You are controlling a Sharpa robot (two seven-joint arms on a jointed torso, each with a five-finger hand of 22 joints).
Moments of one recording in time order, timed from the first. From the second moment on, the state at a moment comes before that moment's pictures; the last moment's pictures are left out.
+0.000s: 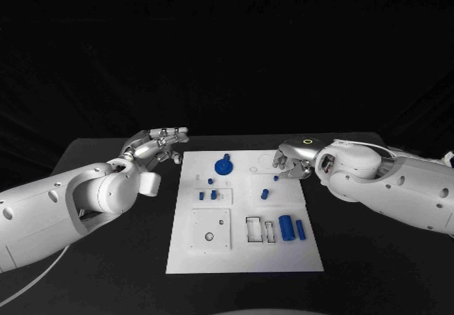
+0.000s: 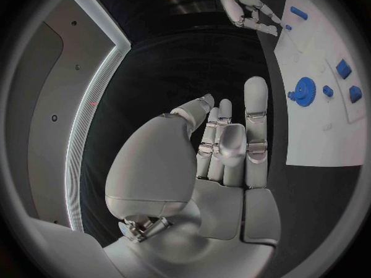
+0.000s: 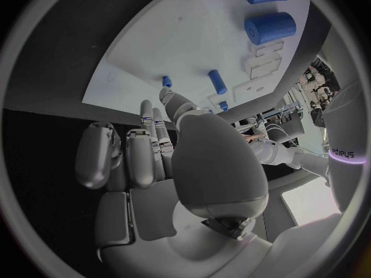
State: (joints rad) left arm 1.18 -0.85 -0.01 1.50 0.06 -0.26 0.35; left_hand 1.36 -0.13 0.44 0.00 0.14 1.04 0.15 0.13 0.07 1.13 0.08 0.29 0.13 1.37 0.00 1.29 0.91 0.16 1.33 0.09 0.68 0.72; right arm 1.15 -0.91 0.05 1.51 -1.79 -0.12 -0.14; right_hand 1.42 -0.13 0.30 0.06 0.15 1.11 0.13 0.07 0.07 1.18 0.06 0.07 0.19 1.47 -0.02 1.34 1.21 0.08 1.40 0.09 1.31 1.12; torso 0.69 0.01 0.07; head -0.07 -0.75
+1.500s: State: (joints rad) left arm 1.18 -0.86 -0.01 1.52 0.15 -0.27 0.39; left_hand 1.36 -0.13 0.44 0.00 0.14 1.04 0.15 0.13 0.07 1.12 0.08 0.31 0.14 1.36 0.00 1.29 0.89 0.16 1.32 0.09 0.66 0.71; right arm 1.11 -0.86 0.05 1.50 -1.90 -0.06 -0.16; right_hand 1.44 -0.09 0.50 0.01 0.05 1.19 0.12 0.08 0.09 1.27 0.05 0.07 0.10 1.46 -0.02 1.36 1.23 0.08 1.41 0.08 1.32 1.14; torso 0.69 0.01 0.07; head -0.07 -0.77
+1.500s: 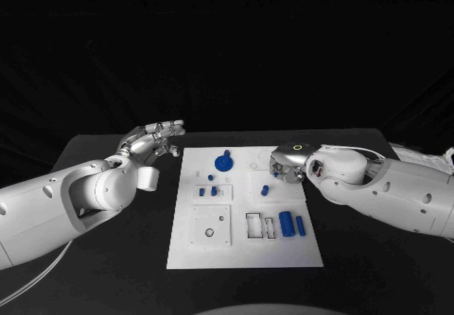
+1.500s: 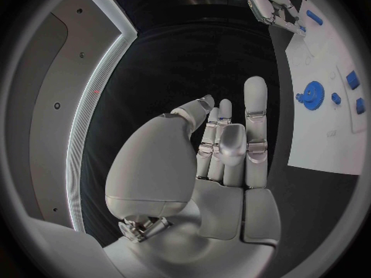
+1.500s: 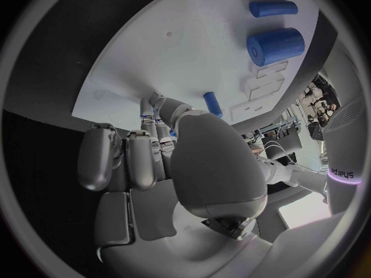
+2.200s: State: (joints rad) left arm 1.18 -0.87 -0.01 1.52 0.15 -0.27 0.38; left_hand 1.36 -0.13 0.44 0.00 0.14 1.03 0.16 0.13 0.07 1.10 0.08 0.32 0.14 1.36 0.00 1.28 0.88 0.16 1.32 0.09 0.64 0.70; right arm 1.13 -0.94 0.06 1.60 -1.87 -0.11 -0.19; right_hand 1.41 -0.09 0.50 0.01 0.05 1.20 0.12 0.08 0.10 1.28 0.05 0.07 0.09 1.46 -0.02 1.36 1.23 0.08 1.42 0.08 1.32 1.15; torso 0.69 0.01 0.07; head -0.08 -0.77
